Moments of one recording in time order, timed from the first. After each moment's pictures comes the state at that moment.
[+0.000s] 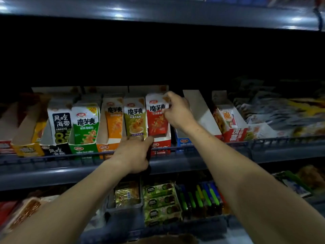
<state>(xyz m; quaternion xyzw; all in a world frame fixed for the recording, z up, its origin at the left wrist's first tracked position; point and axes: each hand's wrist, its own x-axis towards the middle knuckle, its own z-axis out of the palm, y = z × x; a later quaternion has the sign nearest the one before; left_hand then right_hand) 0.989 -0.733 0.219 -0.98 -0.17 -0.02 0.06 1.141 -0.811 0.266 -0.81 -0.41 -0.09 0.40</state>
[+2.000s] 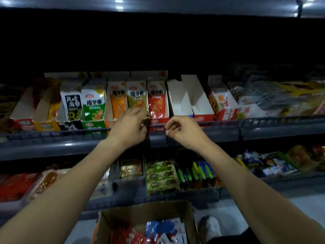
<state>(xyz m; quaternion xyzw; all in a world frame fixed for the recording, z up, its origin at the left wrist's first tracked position) 0.952 -0.744 0.228 -0.96 -0.14 -0.23 -0.05 1.064 -0.915 0.228 -0.80 -0.44 0.06 0.40</state>
